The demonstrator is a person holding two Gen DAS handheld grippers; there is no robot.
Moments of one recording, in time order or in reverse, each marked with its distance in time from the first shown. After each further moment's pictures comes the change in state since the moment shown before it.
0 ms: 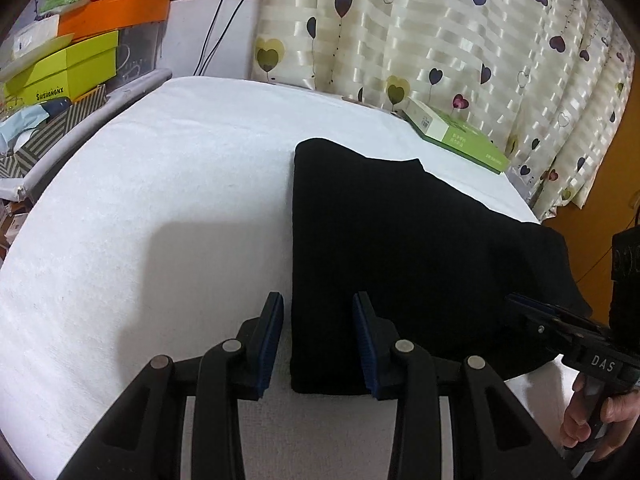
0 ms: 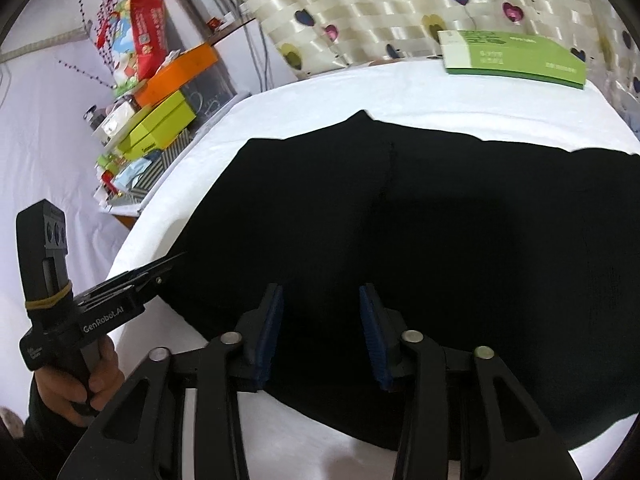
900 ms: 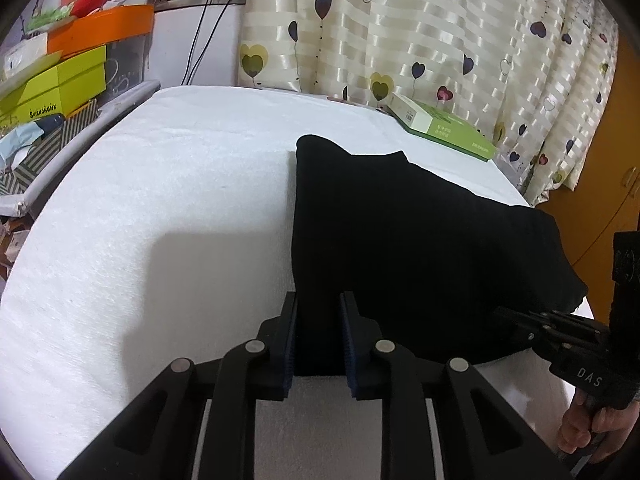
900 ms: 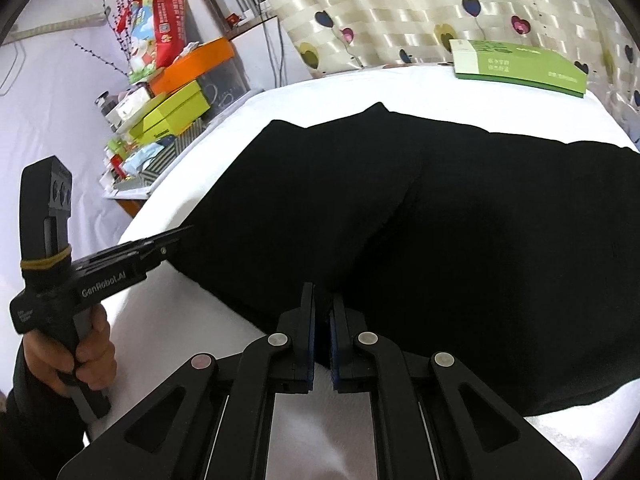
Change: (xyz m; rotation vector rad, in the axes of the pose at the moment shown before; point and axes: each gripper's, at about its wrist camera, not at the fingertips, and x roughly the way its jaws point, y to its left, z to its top) left arm -0.012 -0.007 -0.004 0.070 0.000 -0.014; right arm -0.017 0.010 -0.025 -0.050 -0.039 0.007
